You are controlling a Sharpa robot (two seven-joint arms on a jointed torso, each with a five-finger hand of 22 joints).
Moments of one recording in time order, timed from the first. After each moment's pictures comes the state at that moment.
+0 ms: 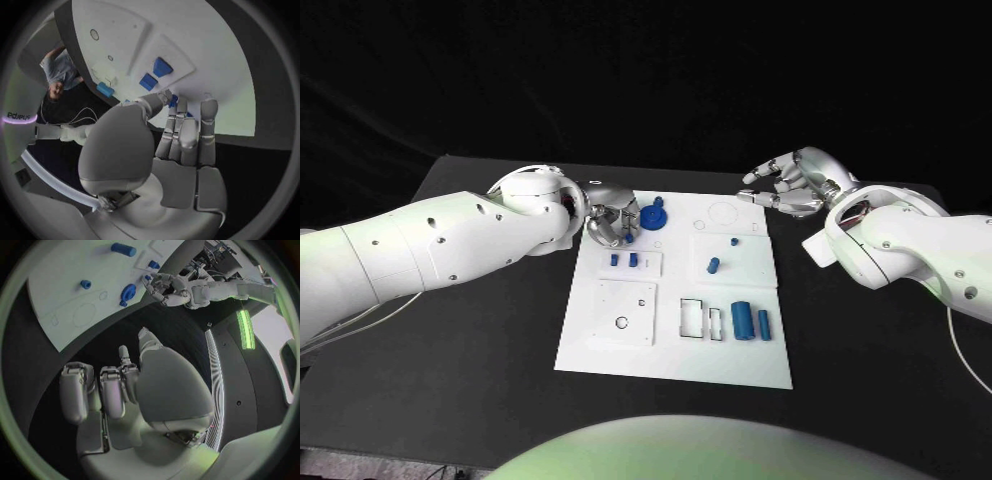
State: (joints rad) left arm 1.20 -0.72 -0.01 1.35 -1.54 0.05 0.00; left_hand 1.36 -0.25 0.65 0.01 0.09 0.93 0.15 0.31 0.27 1.04 0.10 0.44 0.13 1.33 0.03 1.44 0.94 0.17 1.03 0.13 1.20 0.75; right arm 1.30 -0.87 -0.15 1.55 -0.82 -0.52 -0.01; right_hand 1.43 -0.11 0.04 0.28 0.23 0.90 0.16 0.15 0.40 1.46 0.08 1.42 1.31 1.47 0.01 1.54 1.31 0.04 1.46 0.12 1.44 1.31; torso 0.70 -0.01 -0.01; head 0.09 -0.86
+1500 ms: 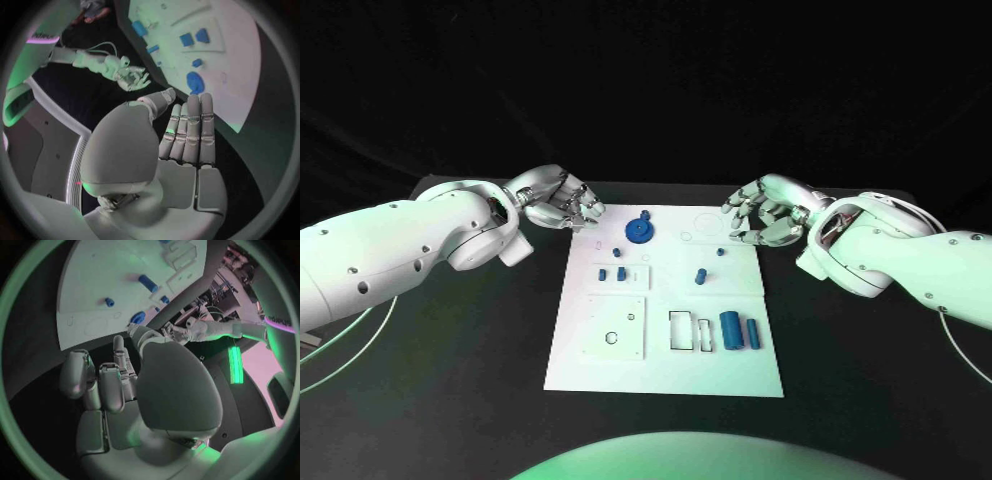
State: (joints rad) left arm 1.20 -0.90 0.02 1.38 -0.84 -0.04 0.17; left_hand 1.44 -0.24 0.58 0.03 0.09 0.91 0.21 0.24 0.19 0.90 0.15 0.41 0.07 0.93 0.08 1.04 0.32 0.17 0.82 0.17 0.93 0.53; right arm 1.29 -0.88 -0.15 1.53 -1.17 -0.35 -0.02; right_hand 1.50 -0.29 0.39 0.23 0.23 0.89 0.15 0.18 0.37 1.07 0.08 0.23 0.30 1.46 0.02 1.41 1.22 0.07 1.36 0.13 1.21 1.31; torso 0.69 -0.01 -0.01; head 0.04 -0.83
